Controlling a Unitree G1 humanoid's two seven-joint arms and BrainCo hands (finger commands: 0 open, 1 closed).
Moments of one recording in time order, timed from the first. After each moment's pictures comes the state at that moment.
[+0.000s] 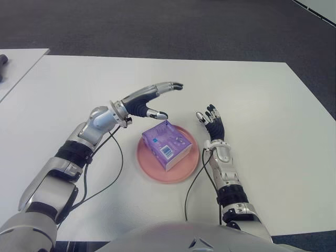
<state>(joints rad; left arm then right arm) -0.53 0.50 -0.30 0.49 -0.04 -0.84 -0.39 -0.20 0.06 -0.06 0.45 0.06 -0.13 -0.11</state>
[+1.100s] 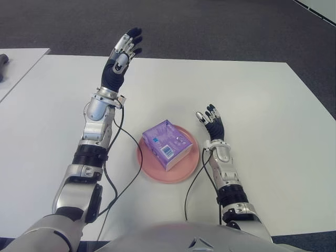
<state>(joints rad) -0.47 0.26 0.07 0.34 -0.24 -0.41 -0.25 -0.20 0.06 -0.06 0.46 0.06 -0.13 -0.11</state>
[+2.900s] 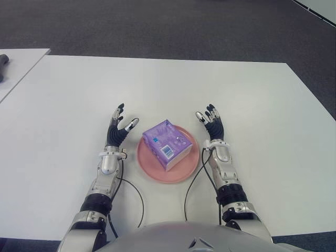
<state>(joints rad) -0.09 0.13 0.05 0.60 0.18 -0.60 0.20 -0.21 0.06 -0.06 0.48 0.06 -0.14 -0.11</state>
